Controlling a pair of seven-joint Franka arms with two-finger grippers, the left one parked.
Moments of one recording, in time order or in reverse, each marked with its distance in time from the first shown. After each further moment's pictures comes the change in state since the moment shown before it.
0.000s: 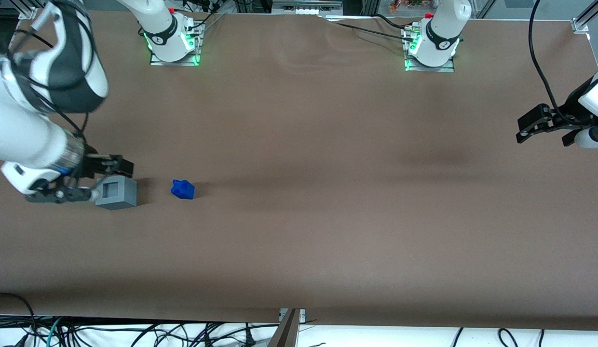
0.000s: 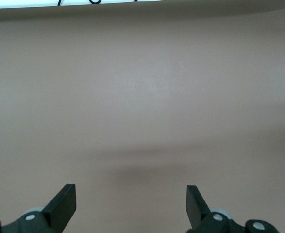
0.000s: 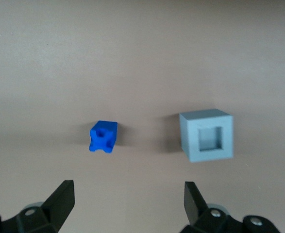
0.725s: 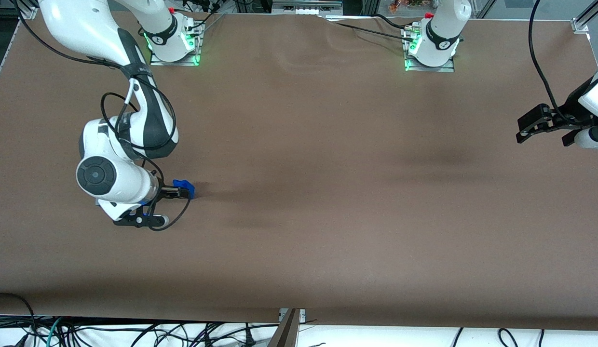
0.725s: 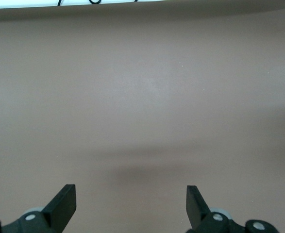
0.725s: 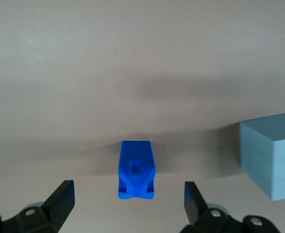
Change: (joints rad) arm 0.082 0.217 0.002 -0.010 0.036 0.141 0.153
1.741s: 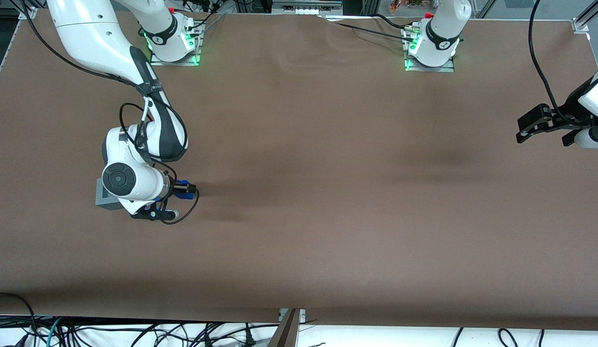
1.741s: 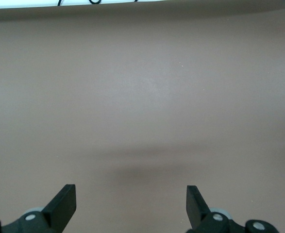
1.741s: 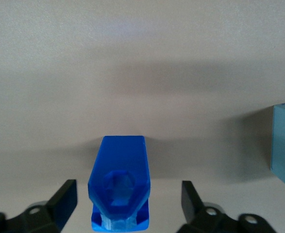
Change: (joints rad) arm -0.001 0.011 -0.004 -0.182 0.006 0.155 0.000
